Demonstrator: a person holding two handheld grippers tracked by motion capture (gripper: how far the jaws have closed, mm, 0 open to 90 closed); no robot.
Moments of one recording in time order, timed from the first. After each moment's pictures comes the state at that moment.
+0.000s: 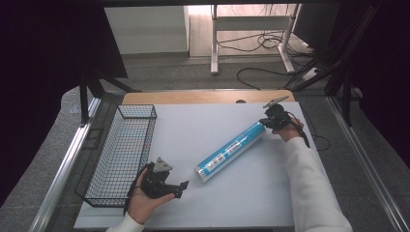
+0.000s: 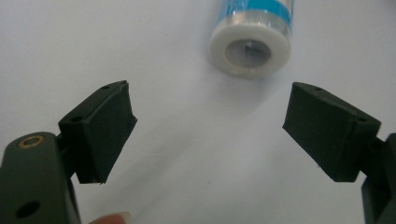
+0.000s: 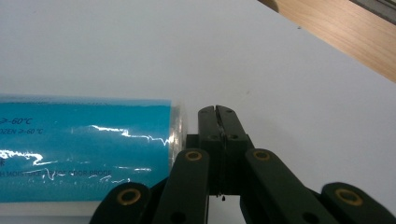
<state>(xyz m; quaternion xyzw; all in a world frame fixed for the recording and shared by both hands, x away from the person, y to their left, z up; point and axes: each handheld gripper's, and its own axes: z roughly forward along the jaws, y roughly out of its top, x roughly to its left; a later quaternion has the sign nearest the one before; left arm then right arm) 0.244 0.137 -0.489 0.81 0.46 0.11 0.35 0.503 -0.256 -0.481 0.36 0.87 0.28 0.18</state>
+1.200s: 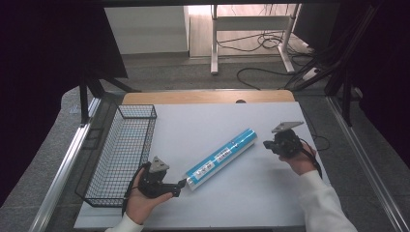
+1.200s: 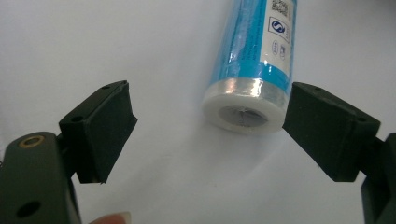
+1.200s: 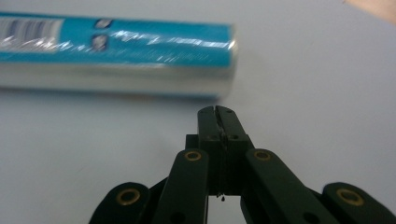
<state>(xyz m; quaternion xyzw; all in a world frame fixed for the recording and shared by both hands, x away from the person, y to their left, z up) 0.241 0.141 -0.485 0.80 0.46 0.12 0.36 0.381 -0.266 -0.461 0.35 0.87 0.31 0.16</state>
